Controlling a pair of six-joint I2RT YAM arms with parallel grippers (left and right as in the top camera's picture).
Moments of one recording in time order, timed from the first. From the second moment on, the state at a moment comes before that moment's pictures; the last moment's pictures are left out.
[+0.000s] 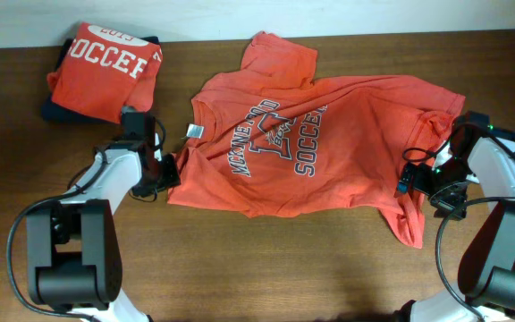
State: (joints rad) left arm -0.02 1.85 1.10 -0.63 0.05 -0.30; right arm -0.35 1.77 1.19 -1.12 -0.13 0.15
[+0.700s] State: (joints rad) left arm -0.02 1.85 1.09 -0.75 0.08 -0.30; right arm -0.35 1.77 1.19 -1.12 -0.13 0.15
